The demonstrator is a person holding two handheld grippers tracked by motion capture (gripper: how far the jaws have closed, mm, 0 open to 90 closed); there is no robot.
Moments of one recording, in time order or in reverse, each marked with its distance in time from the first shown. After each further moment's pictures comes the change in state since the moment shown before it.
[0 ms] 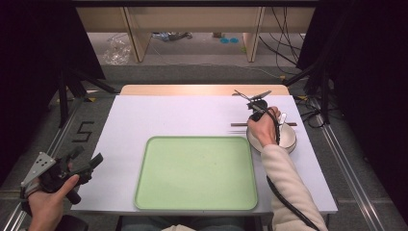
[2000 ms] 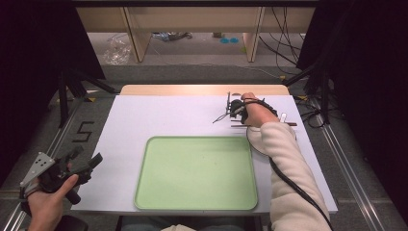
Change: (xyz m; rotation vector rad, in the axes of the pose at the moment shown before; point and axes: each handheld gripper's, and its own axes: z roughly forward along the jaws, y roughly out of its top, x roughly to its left) left arm 0.002 0.000 -0.001 0.008 0.006 0.000; right arm 0.039 0.046 0.017 0.263 -0.035 -1.126
